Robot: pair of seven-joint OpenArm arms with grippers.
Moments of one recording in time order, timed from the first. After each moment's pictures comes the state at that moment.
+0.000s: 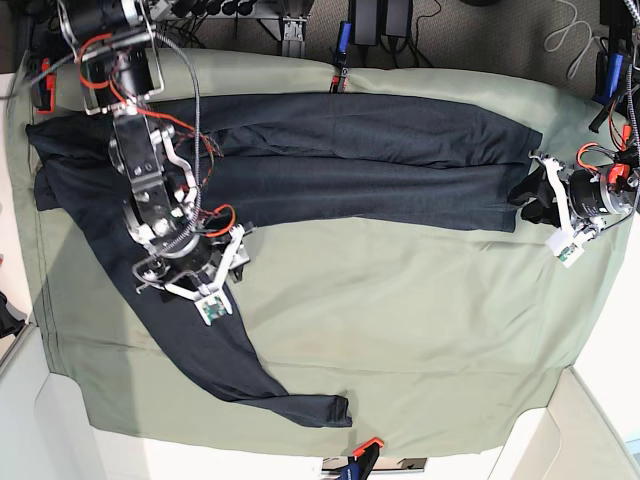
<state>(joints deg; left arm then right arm) 4.5 -49.1 0.4 81.8 -44.8 -38.8 42.8 18.0 6.5 -17.6 70.9 -5.1 10.6 -38.5</state>
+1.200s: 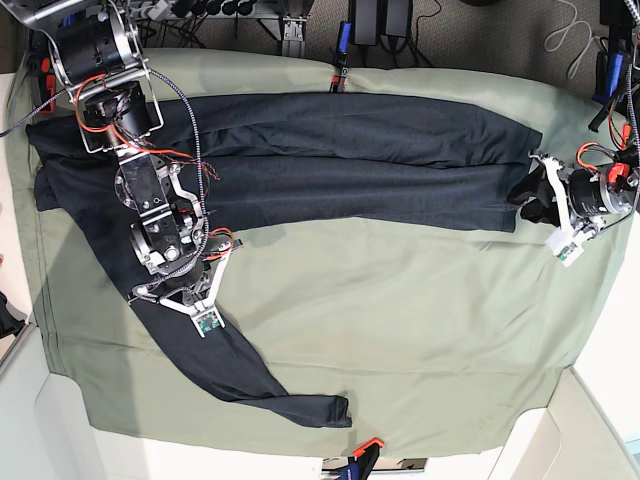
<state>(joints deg) 4.6 -49.1 0.4 81.9 -44.9 -38.8 42.8 23.8 6.8 -19.6 60.5 -8.9 3.8 -39.4</state>
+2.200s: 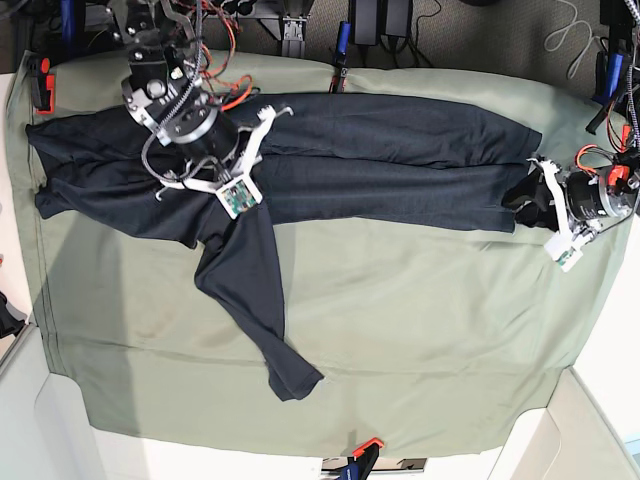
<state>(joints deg) 4.1 -49.1 0.4 84.7 -48.4 -38.6 43.2 -11.2 9.4 -19.6 111.5 0.0 13.2 -50.0</state>
